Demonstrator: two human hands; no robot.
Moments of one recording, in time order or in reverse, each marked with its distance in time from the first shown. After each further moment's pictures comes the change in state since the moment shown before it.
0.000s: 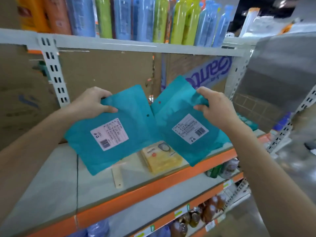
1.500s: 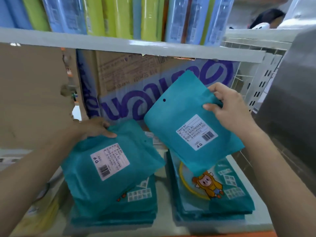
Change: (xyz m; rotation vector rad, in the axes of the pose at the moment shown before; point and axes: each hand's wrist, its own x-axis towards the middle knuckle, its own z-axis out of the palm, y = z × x) left_hand 0.244 0.131 0.249 -0.245 -0.190 -0.732; right_hand 0.234 0.371 0.032 0.556 -0.127 -0.249
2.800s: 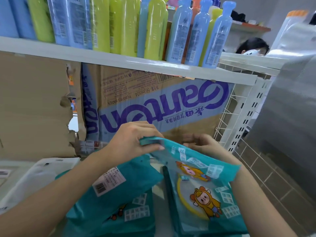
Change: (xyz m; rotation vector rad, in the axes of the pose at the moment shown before) left_hand -0.044 0.068 0.051 0.174 0.448 1.229; right_hand -0.012 0.022 0.046 0.442 -0.471 0.352
